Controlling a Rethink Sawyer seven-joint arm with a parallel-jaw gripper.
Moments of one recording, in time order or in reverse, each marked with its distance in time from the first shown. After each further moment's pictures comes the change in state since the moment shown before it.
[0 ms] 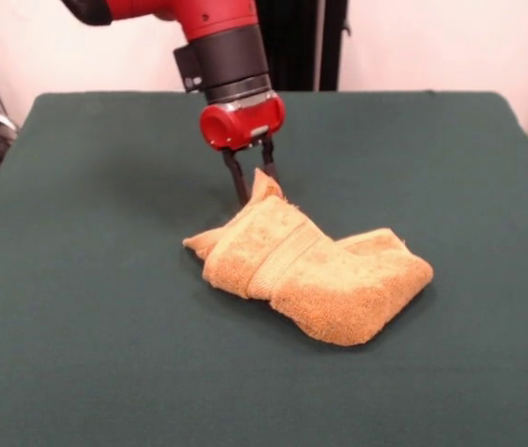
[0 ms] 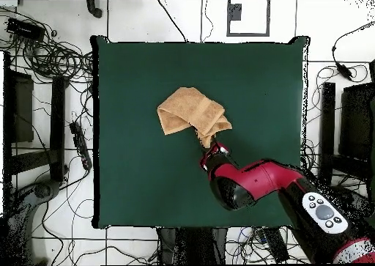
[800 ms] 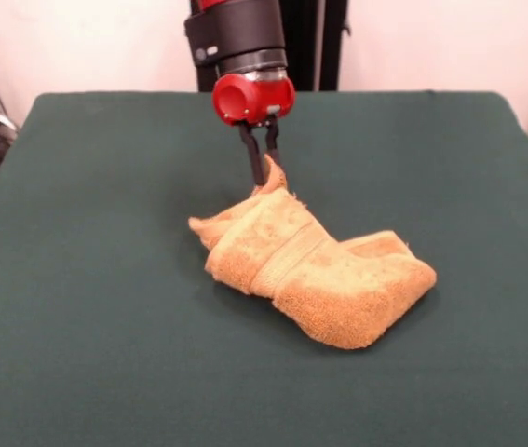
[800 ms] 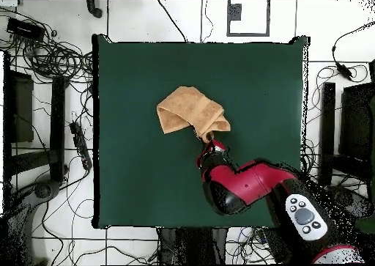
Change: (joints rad) arm 0.205 -0.107 -0.193 -0.010 -0.002 -0.134 0.000
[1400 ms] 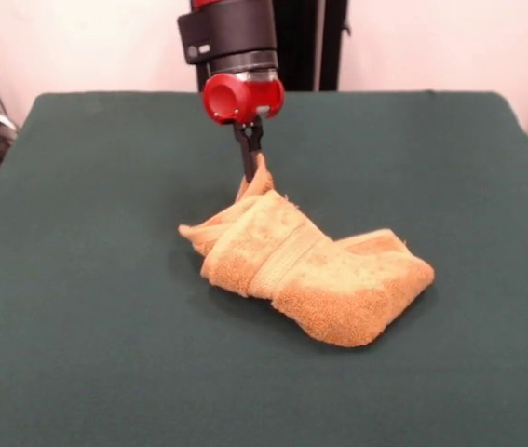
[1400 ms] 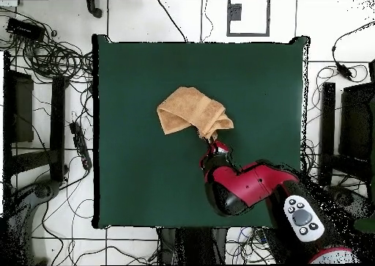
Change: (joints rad) arm 0.031 0.001 -0.056 -0.017 0.000 0.000 0.000
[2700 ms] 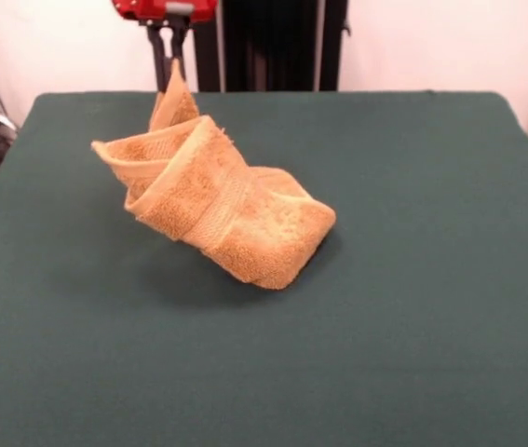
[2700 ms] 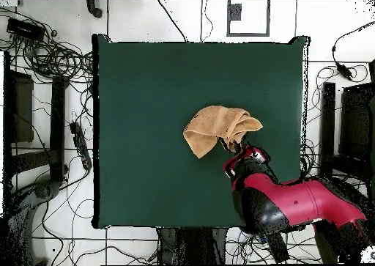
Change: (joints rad) arm -0.423 -0.316 0.431 0.230 0.215 0.312 0.000
